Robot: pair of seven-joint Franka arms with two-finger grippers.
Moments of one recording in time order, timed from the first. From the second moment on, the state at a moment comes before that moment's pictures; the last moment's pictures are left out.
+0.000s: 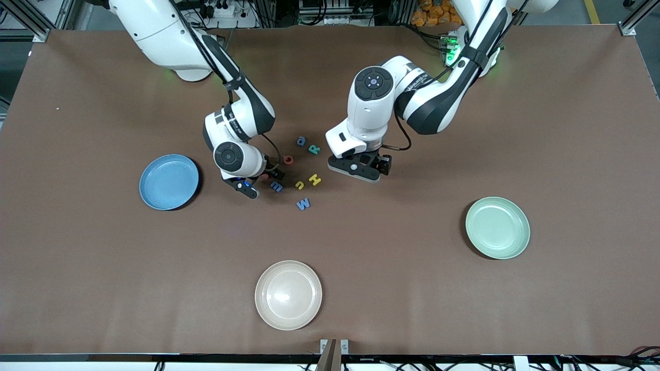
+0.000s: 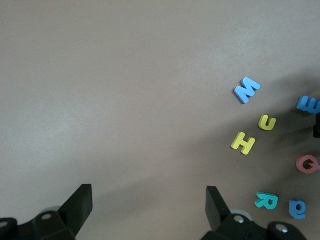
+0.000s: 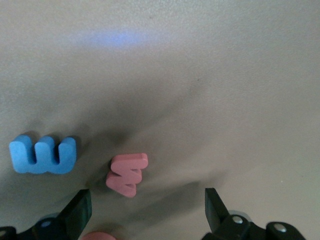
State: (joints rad) left arm -0.55 0.42 -0.22 -1.70 0.16 2.19 -0.47; right arm 0.42 0.52 0.13 -2.05 0.19 2.31 0.95
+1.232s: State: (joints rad) left arm -0.55 0.42 -0.22 -1.70 0.16 2.19 -0.47; right arm 0.42 0.52 0.13 -2.06 0.19 2.37 0.95
